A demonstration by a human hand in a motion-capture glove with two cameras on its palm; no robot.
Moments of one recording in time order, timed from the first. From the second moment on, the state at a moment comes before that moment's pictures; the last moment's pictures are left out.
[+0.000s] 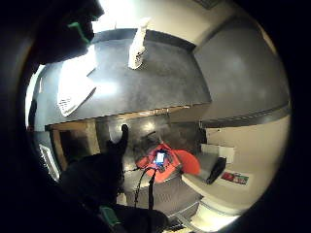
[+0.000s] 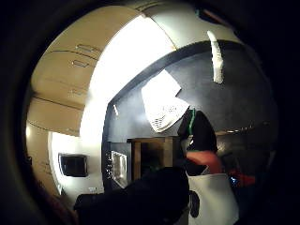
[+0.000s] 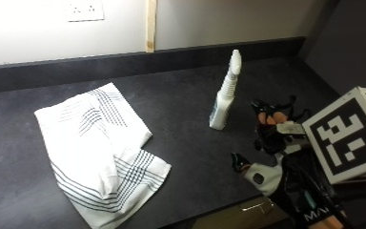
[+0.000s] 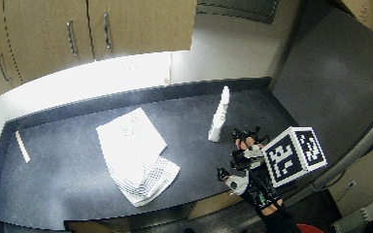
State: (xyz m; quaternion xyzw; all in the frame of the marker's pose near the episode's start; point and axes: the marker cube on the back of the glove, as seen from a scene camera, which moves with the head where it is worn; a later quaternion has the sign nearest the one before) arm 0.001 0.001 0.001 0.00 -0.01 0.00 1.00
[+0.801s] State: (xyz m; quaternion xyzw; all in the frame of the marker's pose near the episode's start) arm 0.017 0.033 0.087 0.18 -0.57 0.22 0.77
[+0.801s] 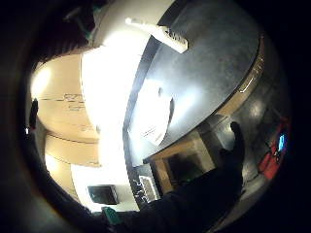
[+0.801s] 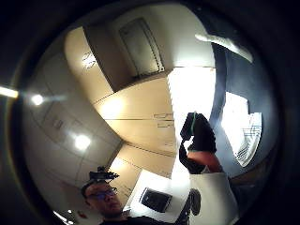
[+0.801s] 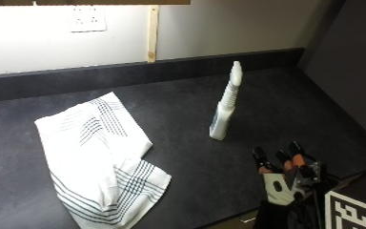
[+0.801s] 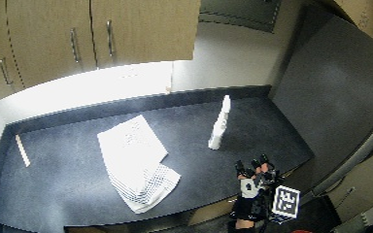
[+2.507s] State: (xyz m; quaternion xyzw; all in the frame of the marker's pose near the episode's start) arm 0.046 -0.068 -0.027 0.06 0.03 0.01 1.00
